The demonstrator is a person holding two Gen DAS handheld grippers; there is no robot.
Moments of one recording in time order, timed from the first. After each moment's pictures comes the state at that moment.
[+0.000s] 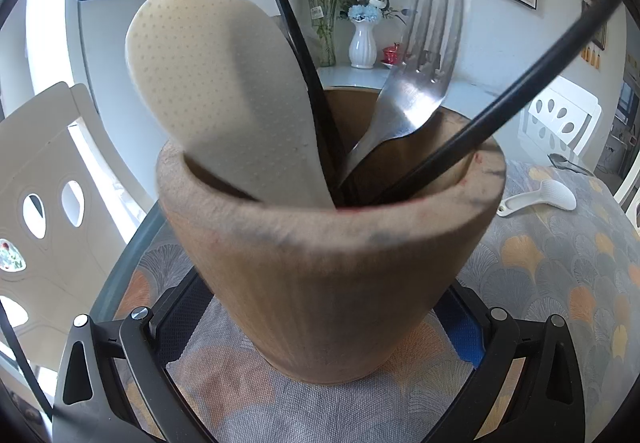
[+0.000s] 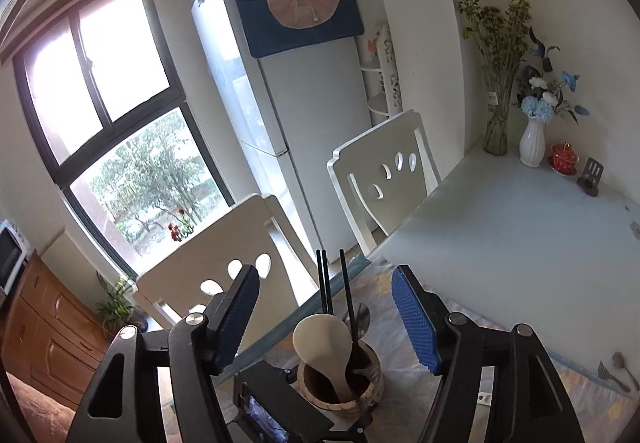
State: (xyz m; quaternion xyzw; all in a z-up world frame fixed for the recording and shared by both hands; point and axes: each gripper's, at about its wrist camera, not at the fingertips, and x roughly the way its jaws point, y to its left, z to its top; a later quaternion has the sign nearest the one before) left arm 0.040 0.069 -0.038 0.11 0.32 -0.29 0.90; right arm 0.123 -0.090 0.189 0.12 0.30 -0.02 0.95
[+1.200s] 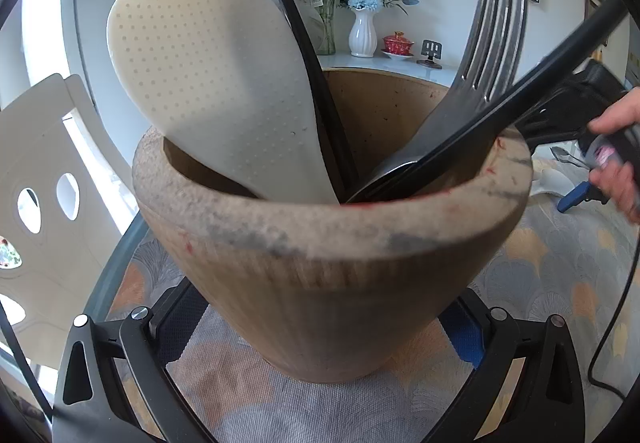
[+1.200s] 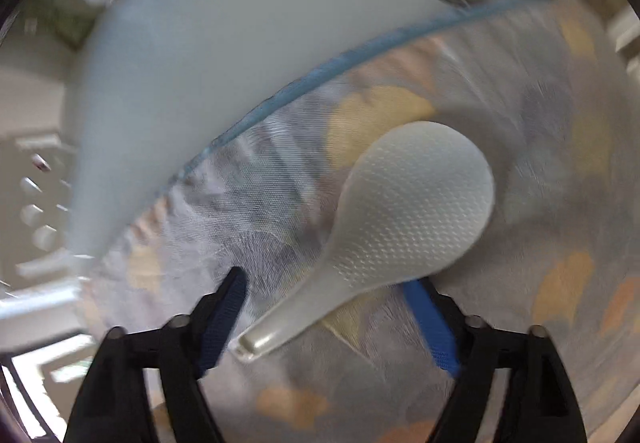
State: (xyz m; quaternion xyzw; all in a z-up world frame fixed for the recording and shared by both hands) left arm 0.060 0.056 -0.042 0.11 0.34 -0.29 0.89; right arm 0.060 -0.348 -0.082 0.50 0.47 -0.42 0.60
